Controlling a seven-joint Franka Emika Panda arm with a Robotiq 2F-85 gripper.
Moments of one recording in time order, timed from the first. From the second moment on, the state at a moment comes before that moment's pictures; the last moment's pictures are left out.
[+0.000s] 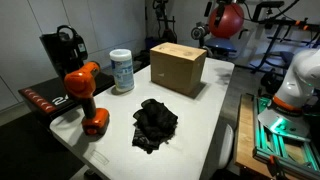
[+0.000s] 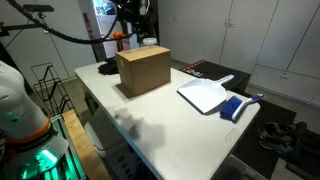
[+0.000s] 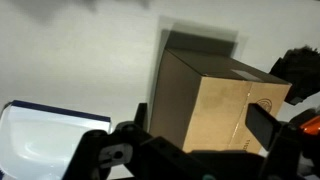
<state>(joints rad) -0.01 -0.37 -0.31 -2.05 0.14 1.67 -0.41</state>
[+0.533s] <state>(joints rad) -0.03 -0.35 -0.27 -2.05 0.13 1.72 -0.38</state>
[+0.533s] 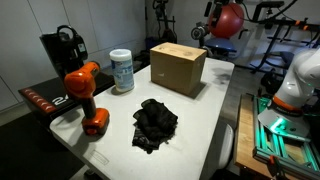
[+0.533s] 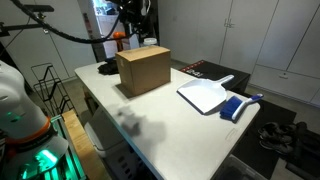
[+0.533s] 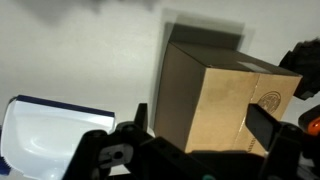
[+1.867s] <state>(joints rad) -0.04 -0.06 -0.18 -2.05 0.24 2.01 -0.46</state>
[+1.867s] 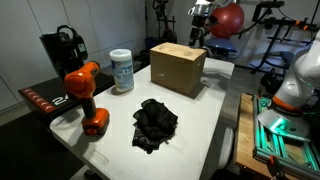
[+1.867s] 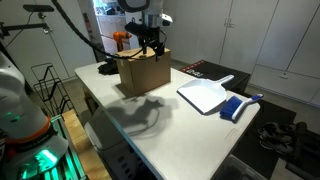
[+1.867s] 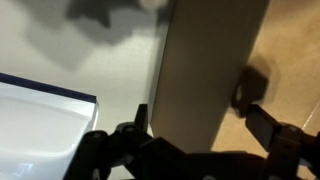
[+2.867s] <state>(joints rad) -0.10 -0.05 -0.18 -2.05 0.23 2.01 -0.42</state>
